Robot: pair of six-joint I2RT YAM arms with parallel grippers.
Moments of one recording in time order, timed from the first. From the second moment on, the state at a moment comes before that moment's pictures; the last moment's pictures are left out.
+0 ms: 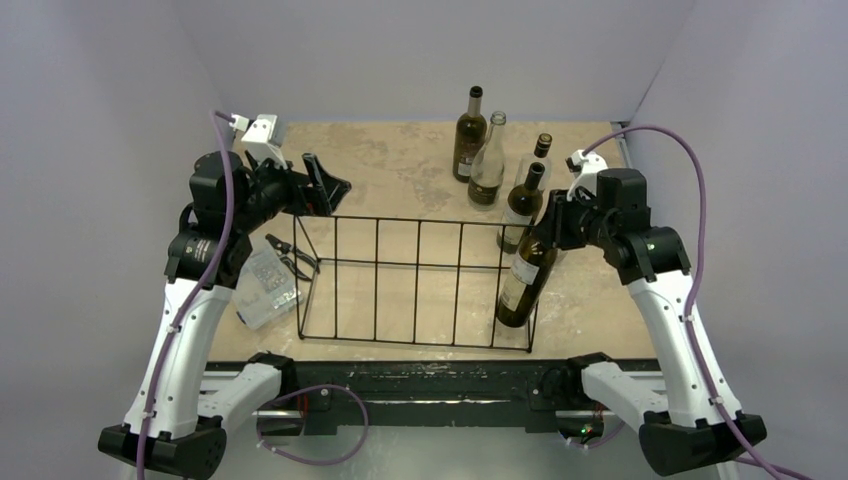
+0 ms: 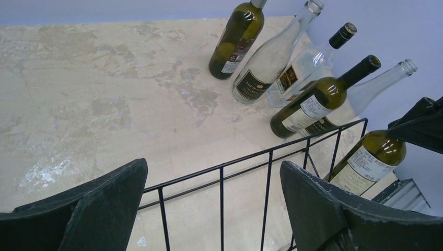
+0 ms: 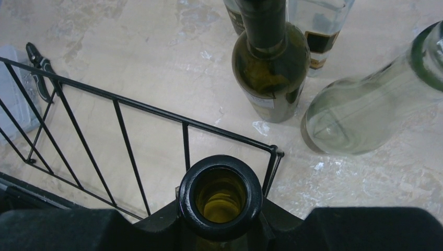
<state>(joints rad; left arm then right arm) -0.17 0.96 1.26 -0.56 0.35 -0.28 0.19 0.98 1.23 -0.92 -0.21 0.15</state>
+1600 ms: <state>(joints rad) -0.17 1.00 1.27 -0.57 0.38 -0.29 0.27 1.18 1.18 -0.96 -0.22 0.16</state>
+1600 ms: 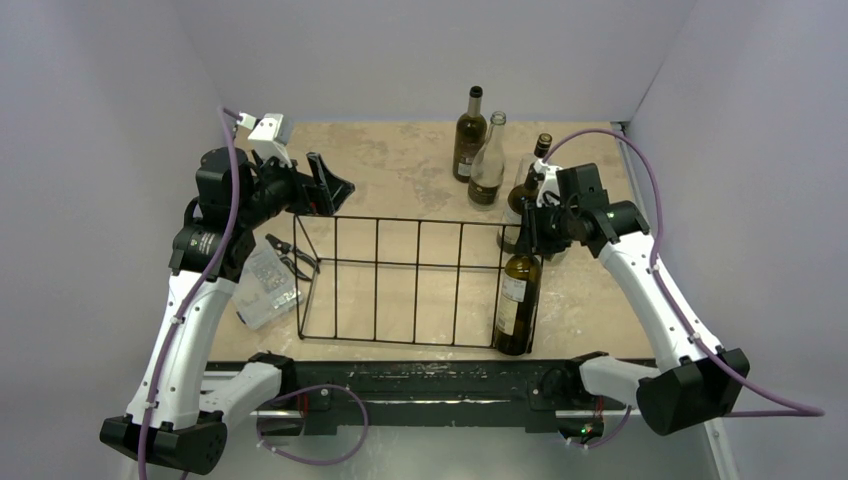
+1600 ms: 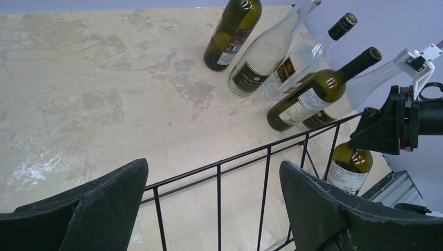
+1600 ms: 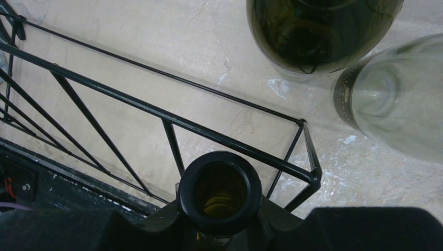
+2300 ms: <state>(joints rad) -0.17 1.00 1.27 -0.58 0.38 -0.29 0.27 1.20 1.17 -0.92 -0.20 0.18</state>
